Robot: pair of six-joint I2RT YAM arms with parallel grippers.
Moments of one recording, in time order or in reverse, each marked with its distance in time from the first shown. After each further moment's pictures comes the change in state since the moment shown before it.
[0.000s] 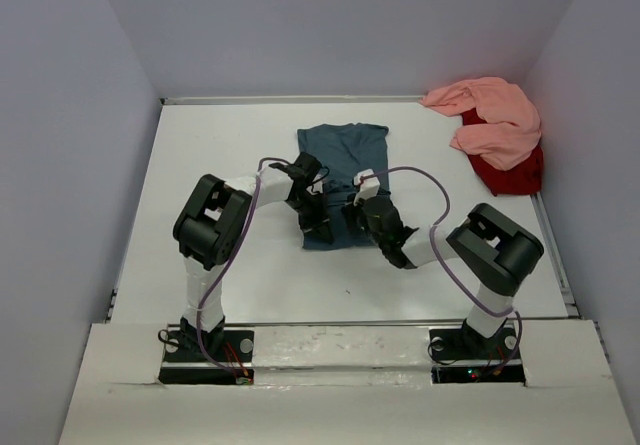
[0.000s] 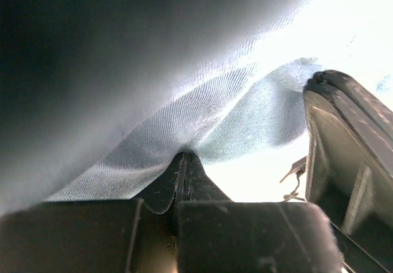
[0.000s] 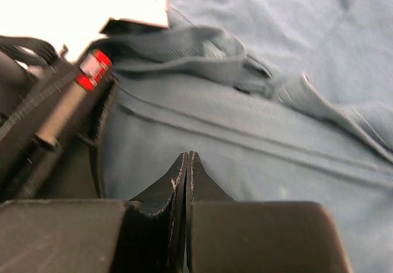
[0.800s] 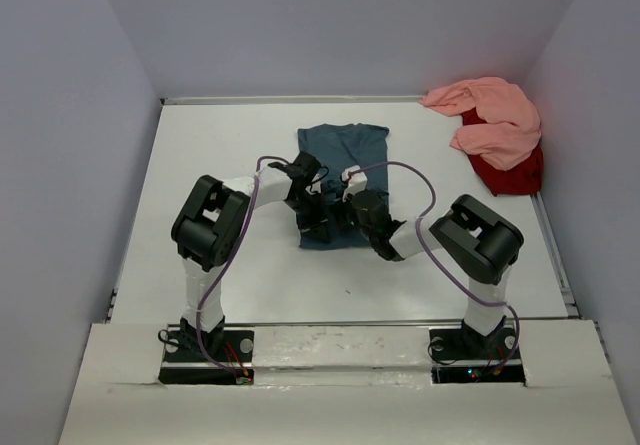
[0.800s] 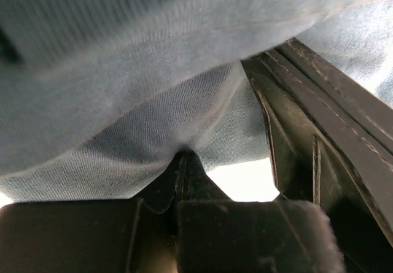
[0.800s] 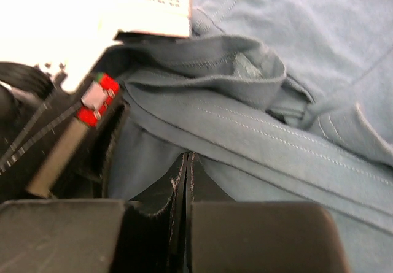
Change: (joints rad) left arm 0.002 -0.017 -0.001 -0.028 -0.047 0.014; right arm 0.000 0.126 0.126 -0.016 -0.072 0.018
